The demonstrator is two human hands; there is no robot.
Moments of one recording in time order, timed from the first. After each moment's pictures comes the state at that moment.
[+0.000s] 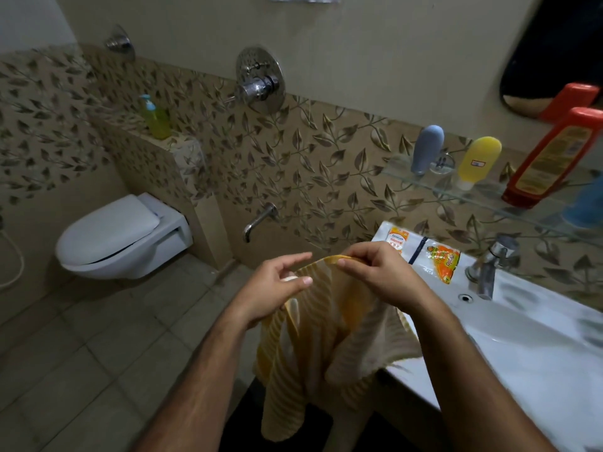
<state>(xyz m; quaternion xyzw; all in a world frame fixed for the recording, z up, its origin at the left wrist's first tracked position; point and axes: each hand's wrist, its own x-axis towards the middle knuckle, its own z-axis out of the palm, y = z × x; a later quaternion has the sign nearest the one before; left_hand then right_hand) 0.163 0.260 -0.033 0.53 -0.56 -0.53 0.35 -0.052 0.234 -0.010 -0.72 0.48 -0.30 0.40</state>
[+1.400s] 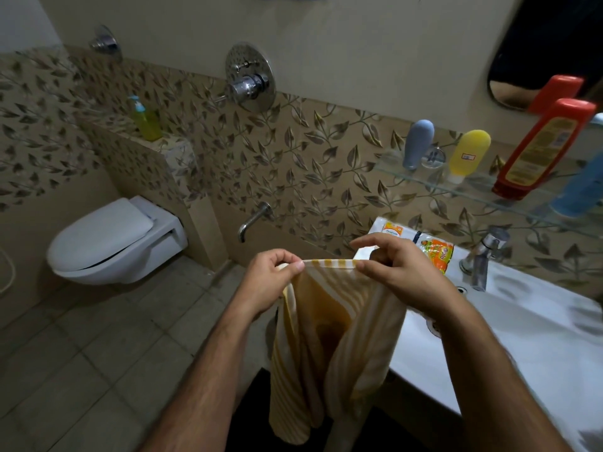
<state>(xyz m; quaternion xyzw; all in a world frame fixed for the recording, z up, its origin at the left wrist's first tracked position) 0.156 0.247 -0.045 0.60 -0.56 -0.41 0.39 -0.078 0.258 0.008 -0.70 0.51 -0.32 0.39</state>
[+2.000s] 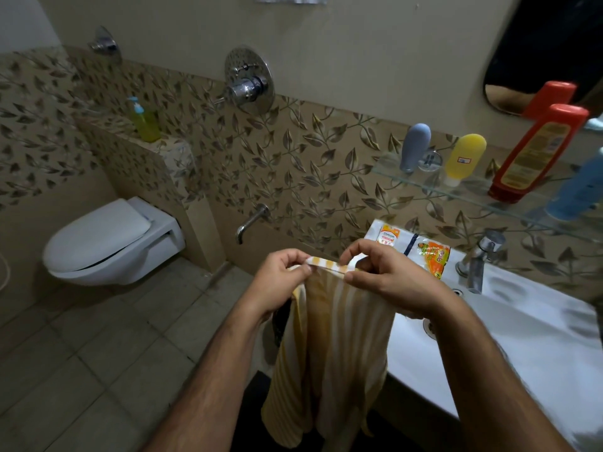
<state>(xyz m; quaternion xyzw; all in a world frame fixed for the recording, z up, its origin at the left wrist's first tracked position) 0.139 0.244 -0.047 0.52 -0.54 -0.51 0.42 -0.074 0.255 0.008 -0.71 0.45 -0.25 0.48</state>
